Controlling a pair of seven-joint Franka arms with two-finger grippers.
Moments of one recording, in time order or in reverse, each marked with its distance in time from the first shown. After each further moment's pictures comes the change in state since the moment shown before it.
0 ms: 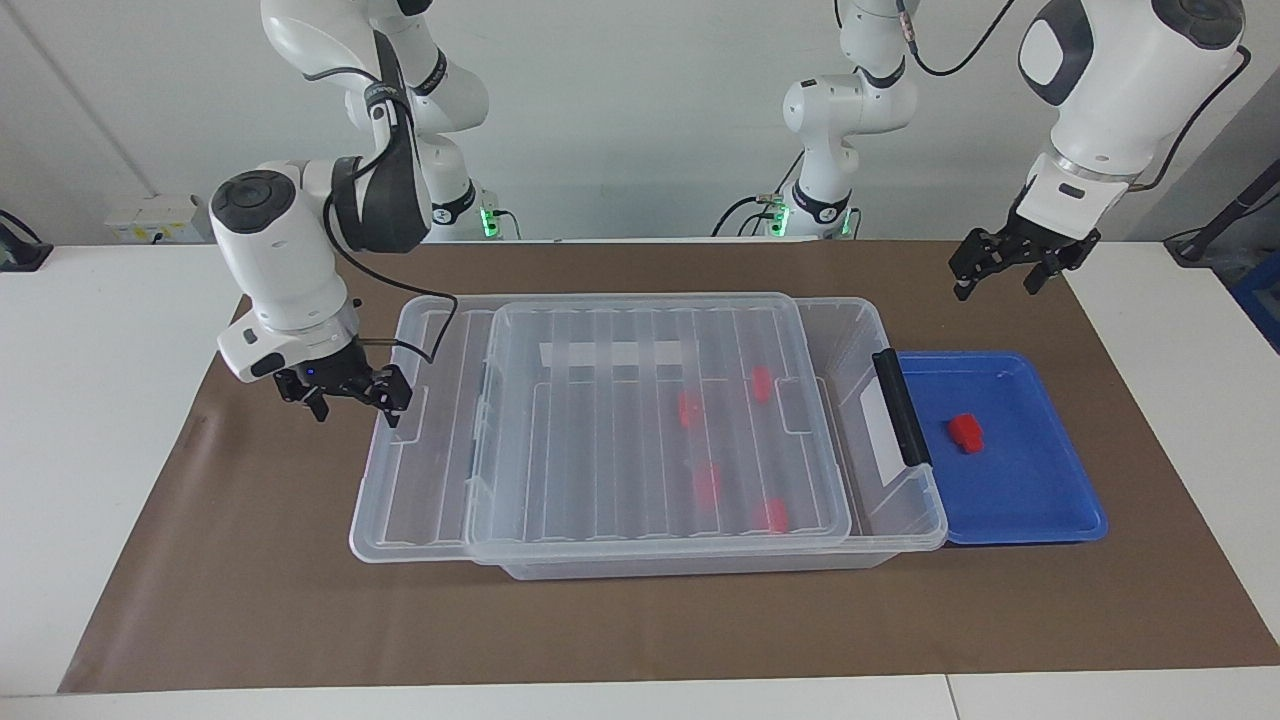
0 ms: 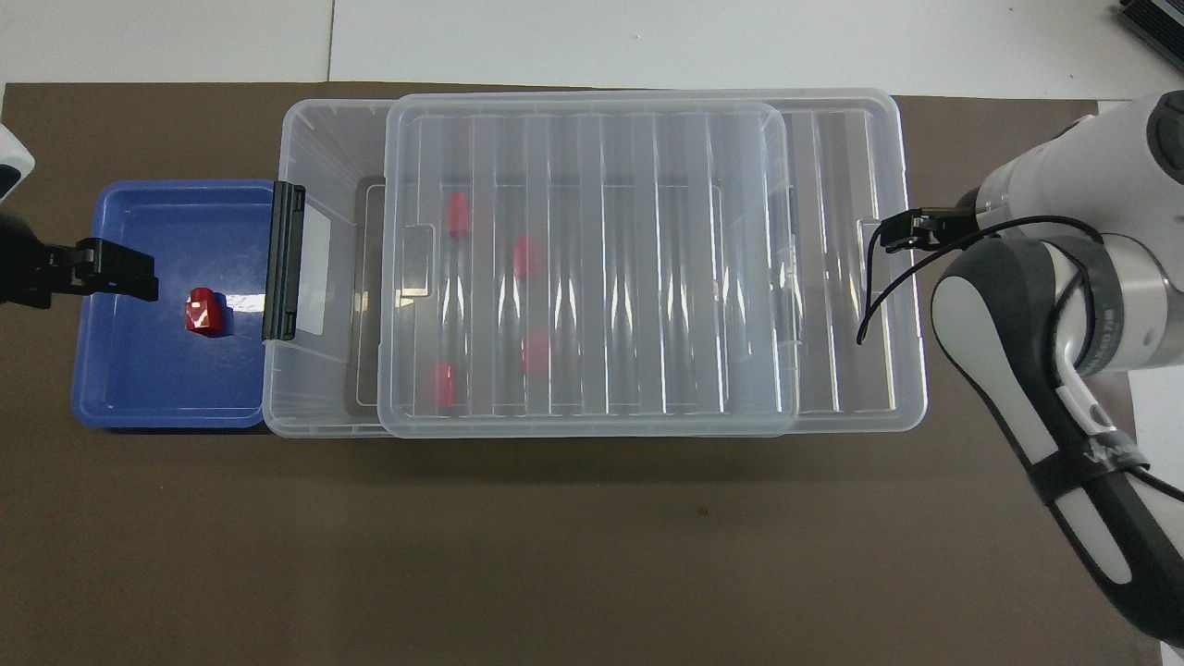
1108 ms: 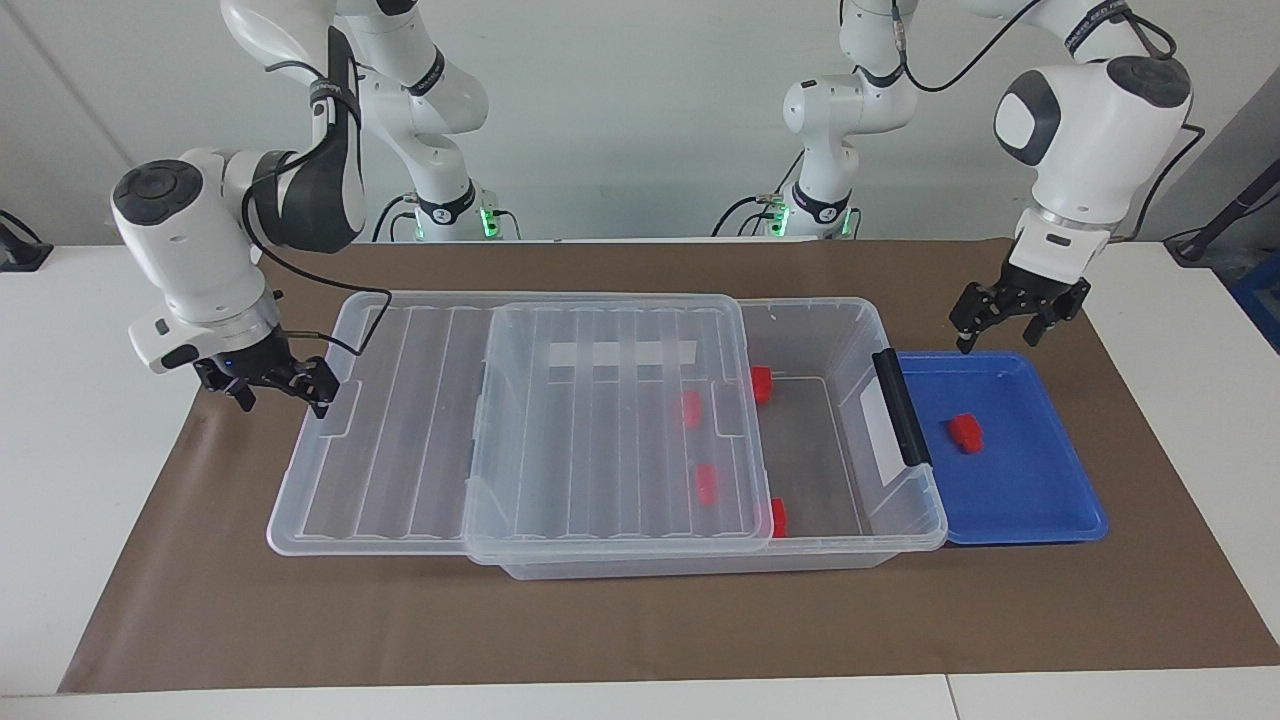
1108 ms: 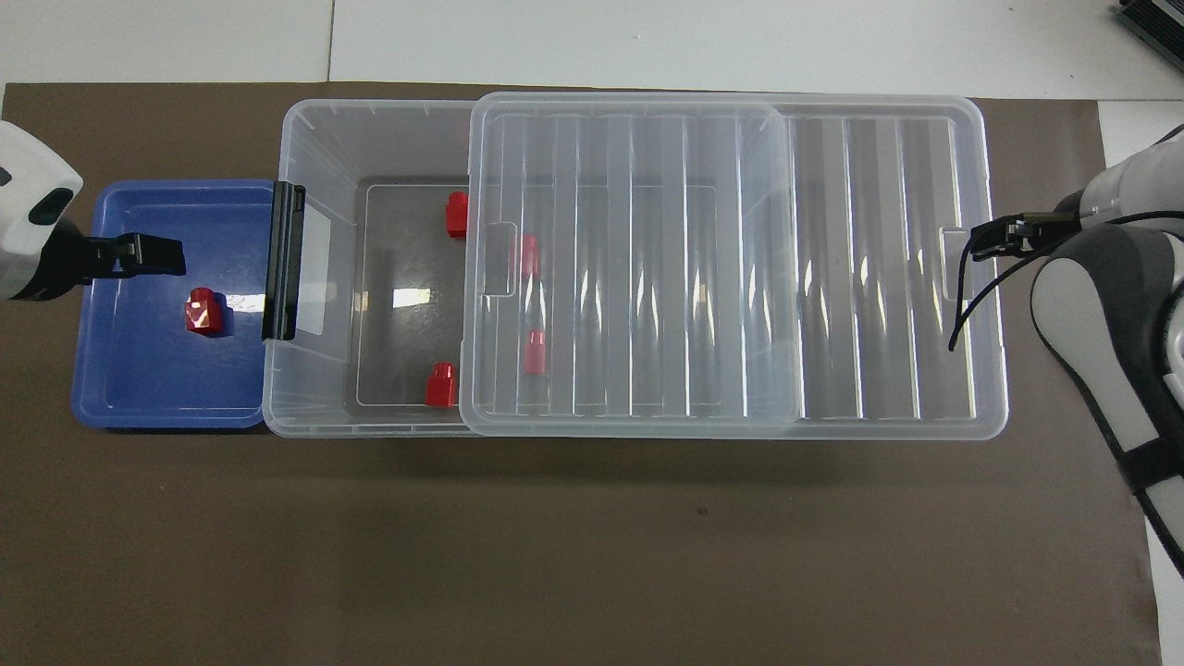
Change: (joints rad) left arm 0.046 0.009 0.008 -0.257 0.000 0.415 0.002; right arm -0.108 -0.017 -0.006 0.007 -0.045 -0.043 -0.098
